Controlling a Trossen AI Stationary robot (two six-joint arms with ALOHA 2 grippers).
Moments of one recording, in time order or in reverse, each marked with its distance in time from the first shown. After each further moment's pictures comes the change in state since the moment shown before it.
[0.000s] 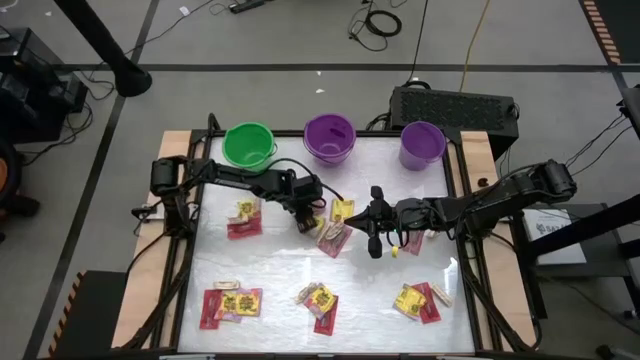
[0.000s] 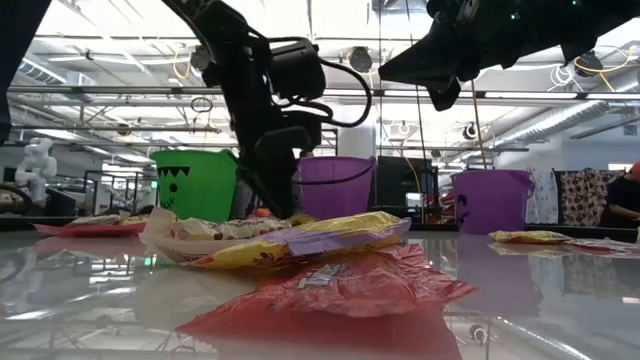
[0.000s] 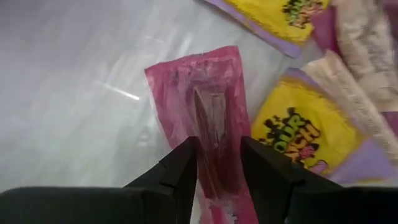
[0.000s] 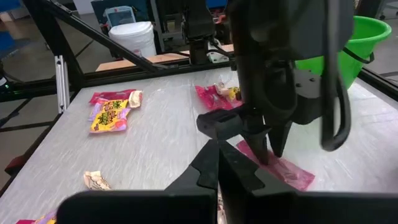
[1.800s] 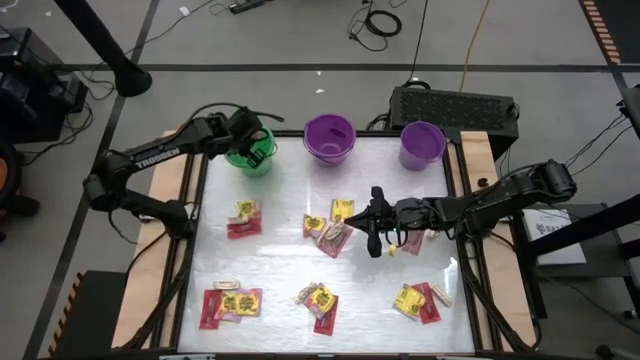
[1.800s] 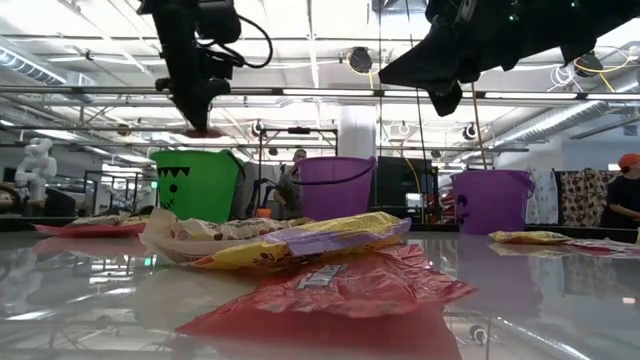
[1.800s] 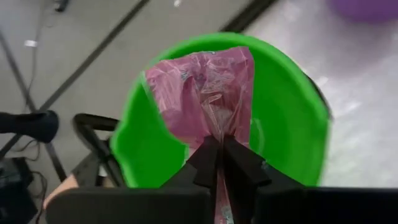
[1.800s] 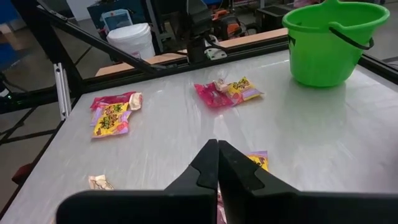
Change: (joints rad) left arm 0.428 -0.530 0.003 -0.430 -0.426 0.125; right arm -0.004 0.000 0.001 -0.013 0.000 0.070
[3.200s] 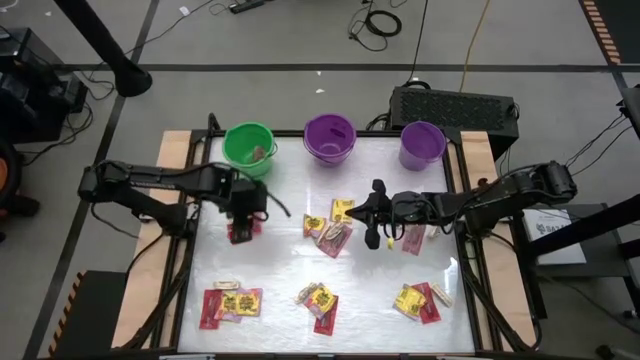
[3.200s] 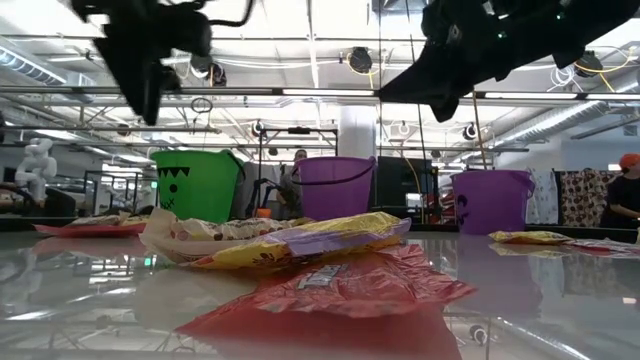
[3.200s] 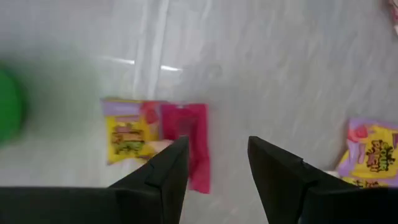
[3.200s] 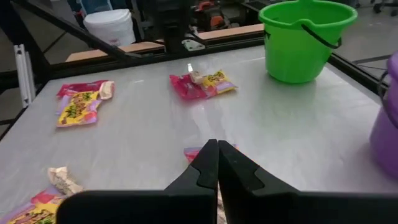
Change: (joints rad) left arm -0.584 -0.051 -0.110 -0.199 0.464 -0.064; right arm -0.071 0.000 -0.001 -0.045 0.001 -0.077
